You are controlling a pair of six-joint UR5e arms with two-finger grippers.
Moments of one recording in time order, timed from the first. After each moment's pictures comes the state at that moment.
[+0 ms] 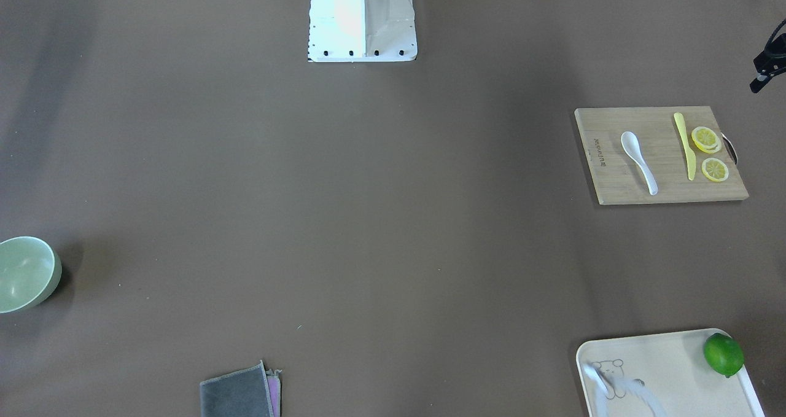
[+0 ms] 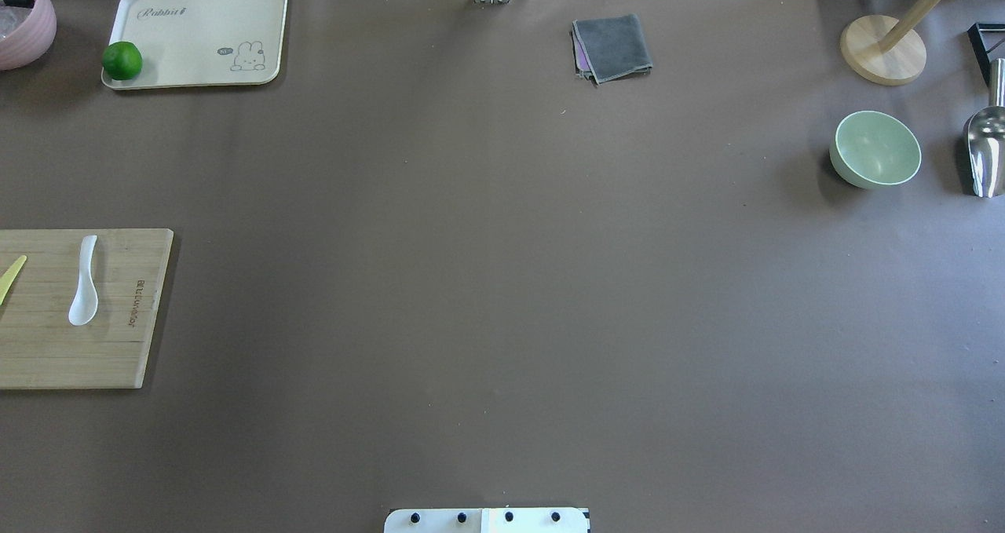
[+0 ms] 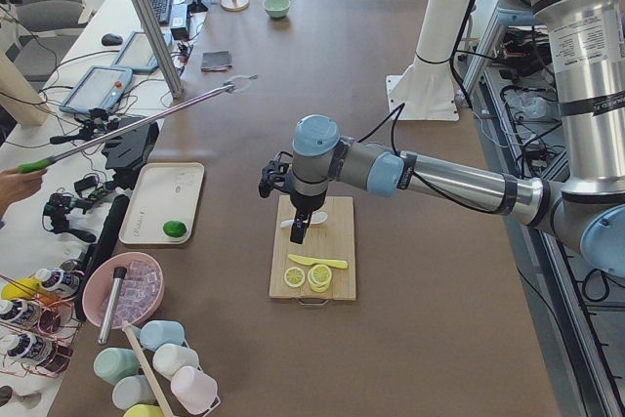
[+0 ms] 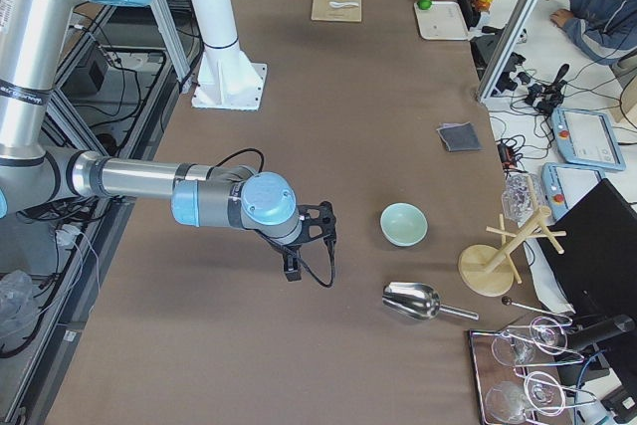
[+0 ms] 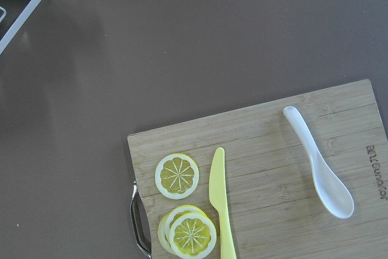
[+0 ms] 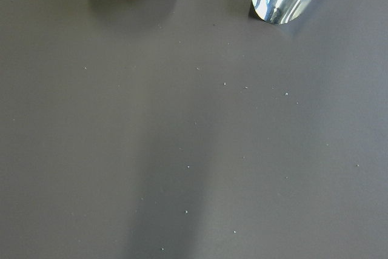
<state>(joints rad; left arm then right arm) -1.40 -1.33 -2.03 -1.69 -2.28 -0.16 1.66 -1.95 1.93 -1.52 2.50 -0.22</state>
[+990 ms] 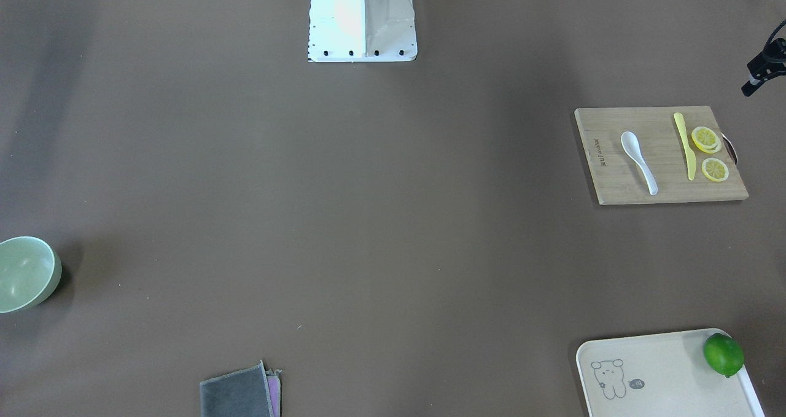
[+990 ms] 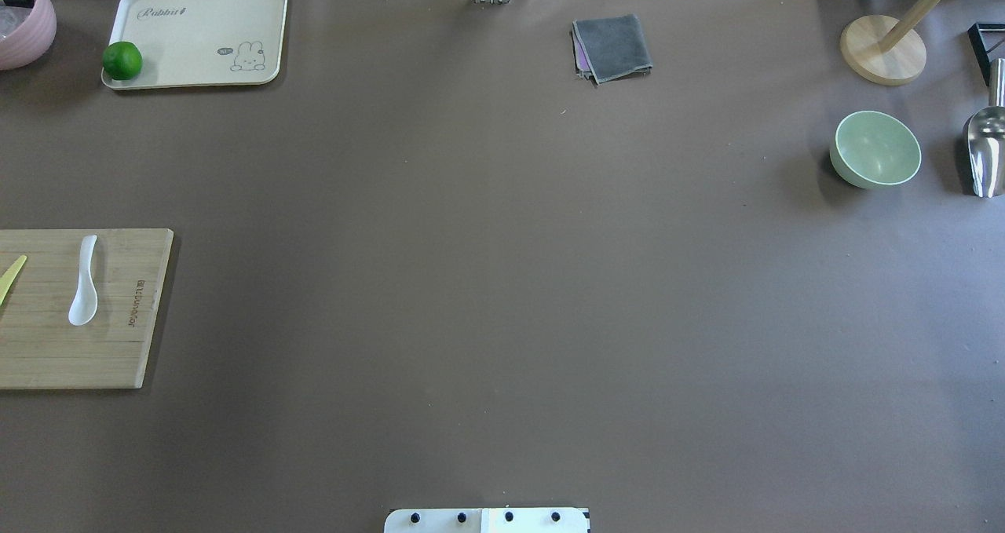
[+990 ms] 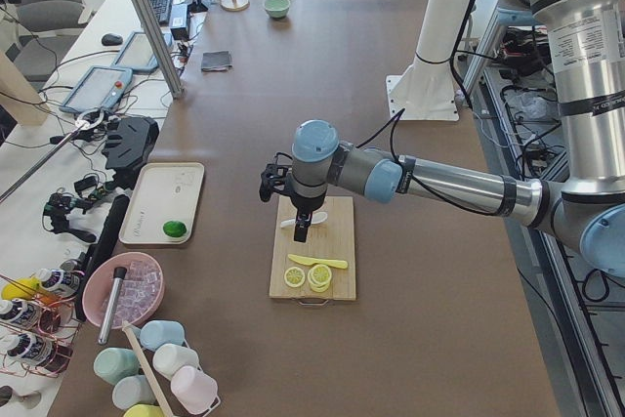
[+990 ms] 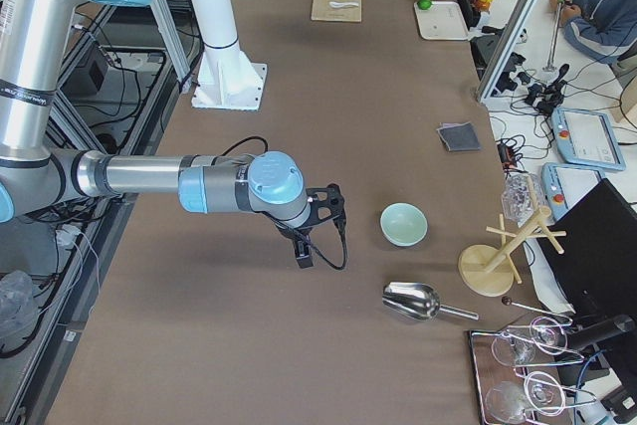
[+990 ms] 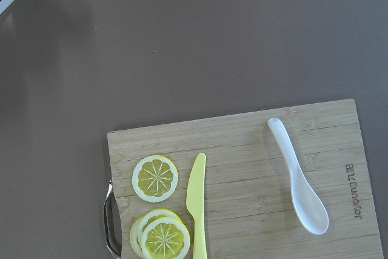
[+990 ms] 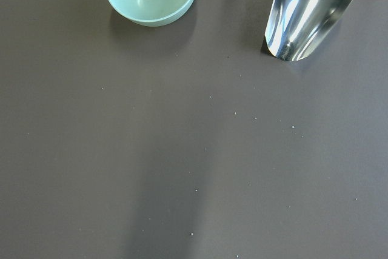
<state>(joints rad) -1.40 -1.32 -1.99 -1.73 -2.34 -0.23 1.64 -1.91 1.98 -1.53 2.47 -0.22</state>
